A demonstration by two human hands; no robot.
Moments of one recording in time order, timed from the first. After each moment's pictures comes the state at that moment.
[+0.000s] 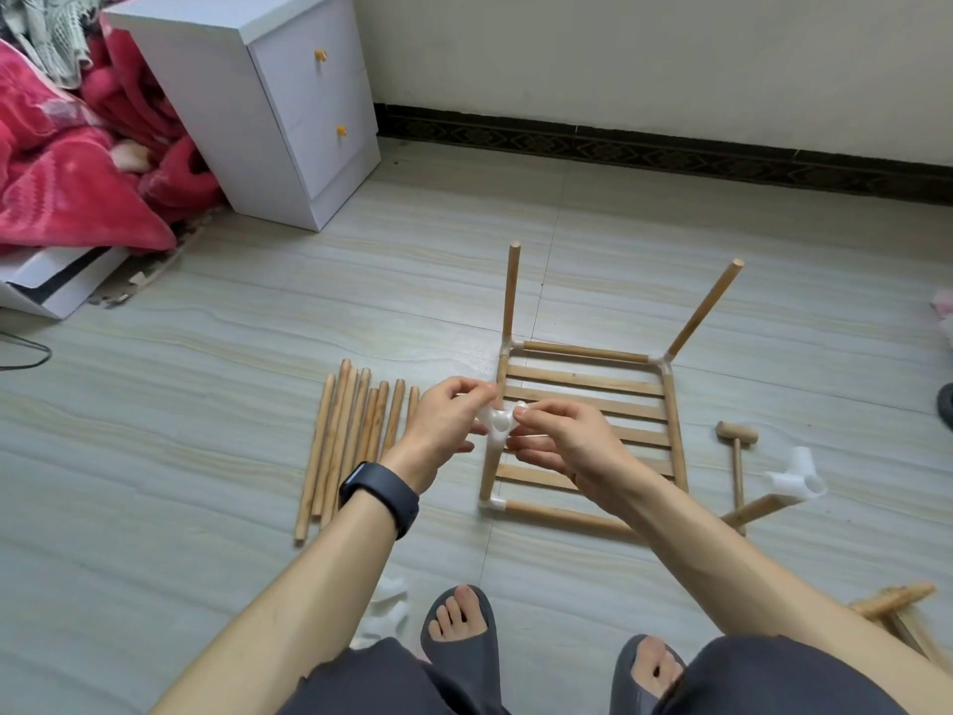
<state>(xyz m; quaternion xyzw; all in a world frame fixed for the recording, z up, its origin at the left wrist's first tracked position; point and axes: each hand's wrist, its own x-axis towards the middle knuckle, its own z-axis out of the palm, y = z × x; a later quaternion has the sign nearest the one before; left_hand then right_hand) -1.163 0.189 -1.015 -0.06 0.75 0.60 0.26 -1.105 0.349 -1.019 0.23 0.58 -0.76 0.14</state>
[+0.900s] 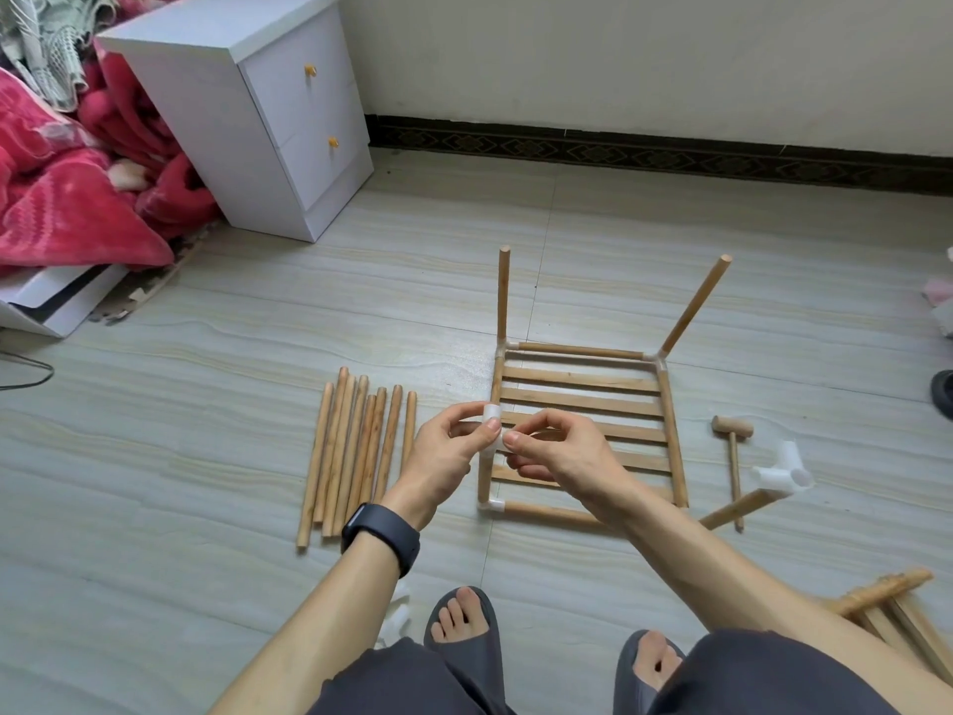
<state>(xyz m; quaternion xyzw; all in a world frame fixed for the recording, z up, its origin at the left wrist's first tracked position) -1.134 0.182 -1.034 -0.01 0.73 0.63 0.25 -1.085 0.351 -1.026 0.20 0.66 -0.72 0.12</state>
